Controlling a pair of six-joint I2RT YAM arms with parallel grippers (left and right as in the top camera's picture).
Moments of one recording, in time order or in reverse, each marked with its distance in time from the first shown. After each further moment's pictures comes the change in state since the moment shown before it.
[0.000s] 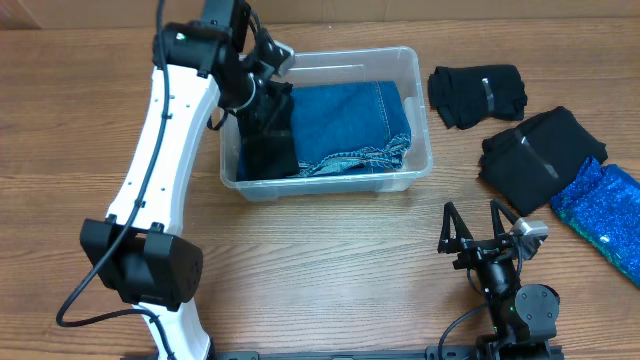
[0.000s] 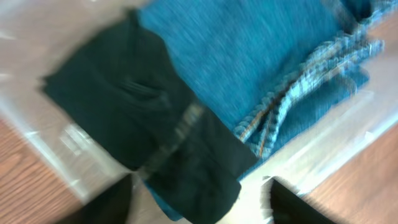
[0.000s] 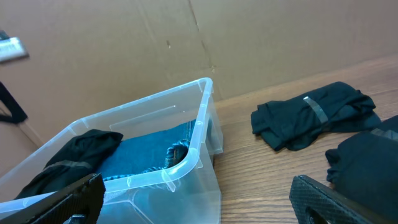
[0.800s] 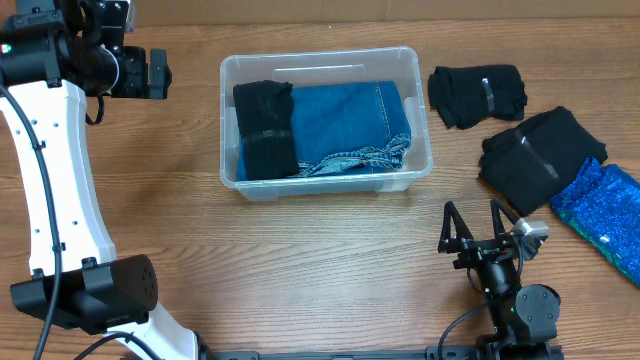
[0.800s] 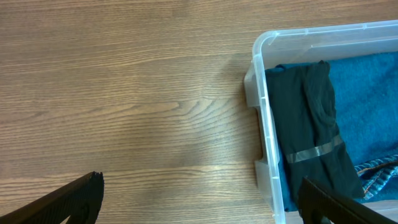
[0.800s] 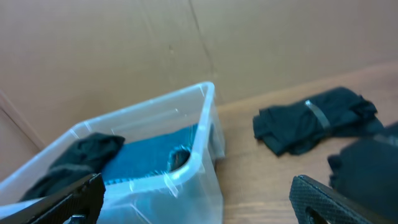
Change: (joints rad) left arm 0.408 -0.106 0.125 0.002 -0.067 -0.130; right arm 0.000 0.000 0.000 0.031 -0.011 0.005
